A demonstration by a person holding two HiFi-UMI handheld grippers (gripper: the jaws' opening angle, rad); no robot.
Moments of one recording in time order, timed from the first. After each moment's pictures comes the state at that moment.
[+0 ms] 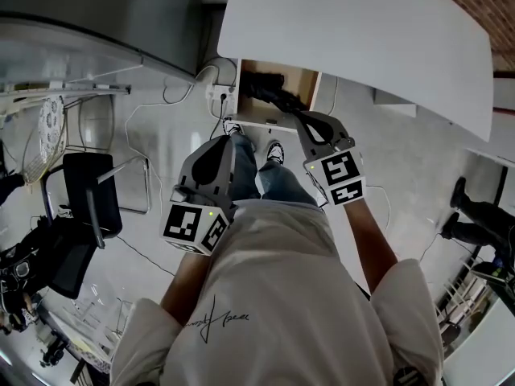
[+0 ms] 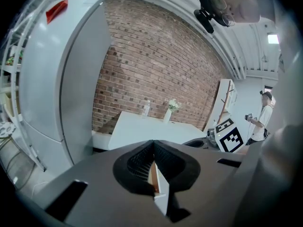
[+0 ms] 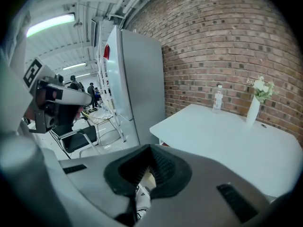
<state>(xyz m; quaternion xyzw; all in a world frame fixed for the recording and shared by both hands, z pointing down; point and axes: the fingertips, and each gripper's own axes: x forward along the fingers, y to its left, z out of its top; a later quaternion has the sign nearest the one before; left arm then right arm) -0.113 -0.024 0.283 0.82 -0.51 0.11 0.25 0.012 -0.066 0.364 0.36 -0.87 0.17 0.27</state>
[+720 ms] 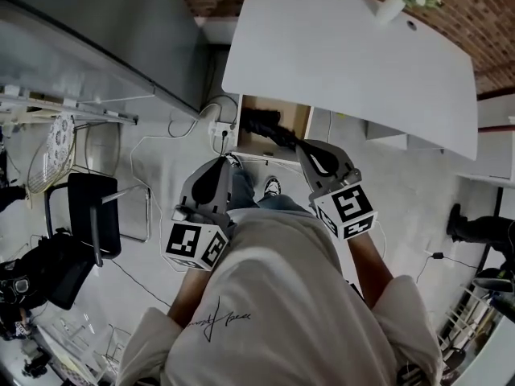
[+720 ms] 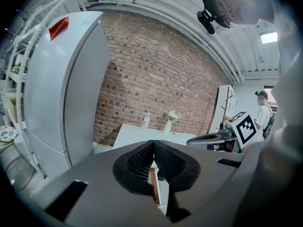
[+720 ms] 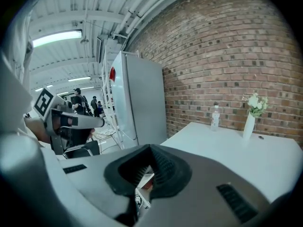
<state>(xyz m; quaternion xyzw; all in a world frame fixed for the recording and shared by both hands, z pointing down) -0.114 -0.012 0.232 0.82 -0.53 0.06 0.20 0.023 -0.048 0.263 0.37 -0.90 0.14 0.19</state>
